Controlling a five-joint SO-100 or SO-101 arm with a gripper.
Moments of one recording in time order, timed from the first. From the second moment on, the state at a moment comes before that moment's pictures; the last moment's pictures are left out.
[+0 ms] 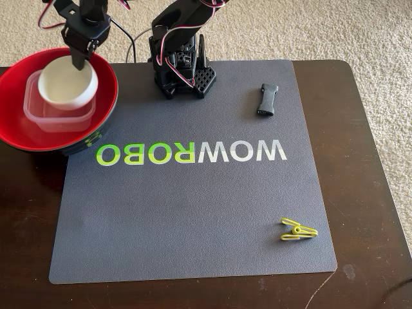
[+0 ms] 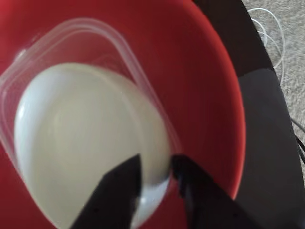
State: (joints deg) arm 81.2 140.4 135.0 64.9 55.7
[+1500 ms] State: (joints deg) arm -29.0 42.2 31.2 91.9 5.8
